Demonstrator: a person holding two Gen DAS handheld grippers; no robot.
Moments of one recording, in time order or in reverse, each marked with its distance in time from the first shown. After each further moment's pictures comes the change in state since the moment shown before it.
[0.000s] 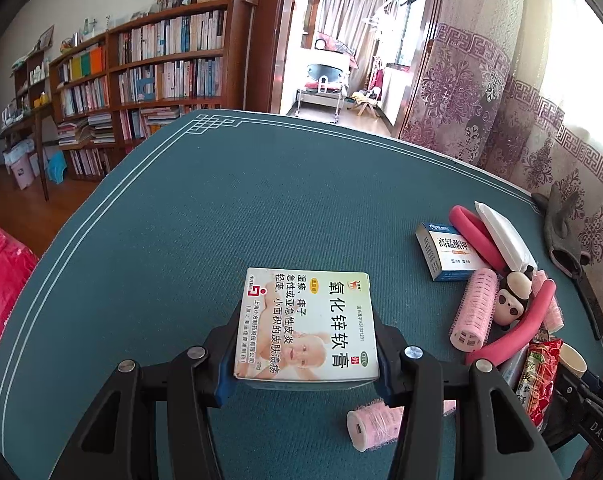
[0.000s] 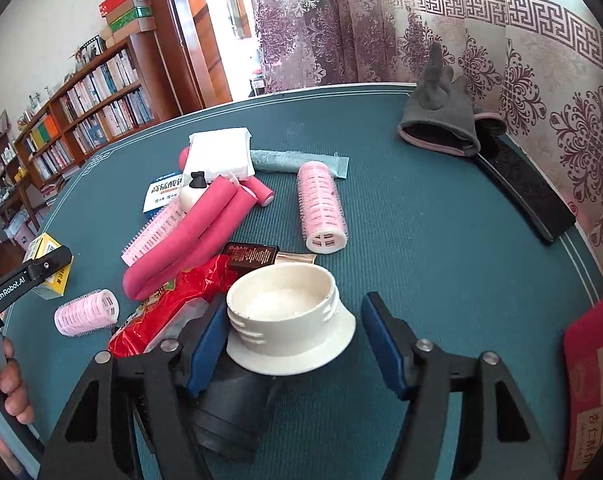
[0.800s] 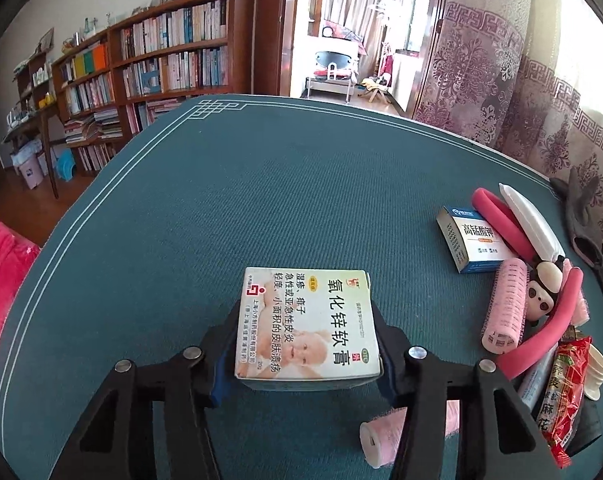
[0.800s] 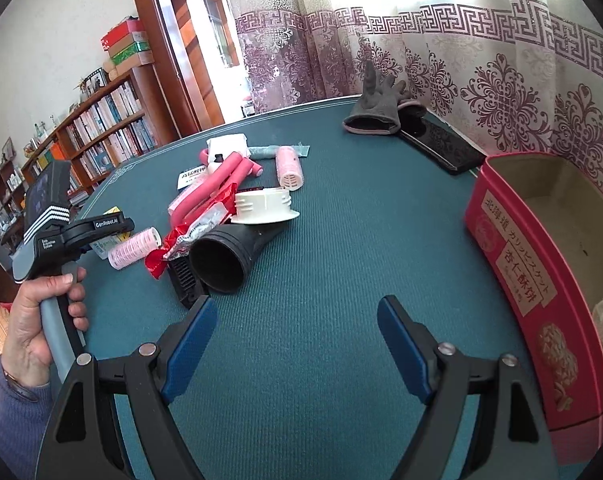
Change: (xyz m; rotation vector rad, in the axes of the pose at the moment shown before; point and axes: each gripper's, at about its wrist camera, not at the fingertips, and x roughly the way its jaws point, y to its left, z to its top) left arm 0.021 -0.002 0.000 0.008 0.045 0.048; right arm -0.107 -0.015 -0.079 0.076 -0.106 -0.005
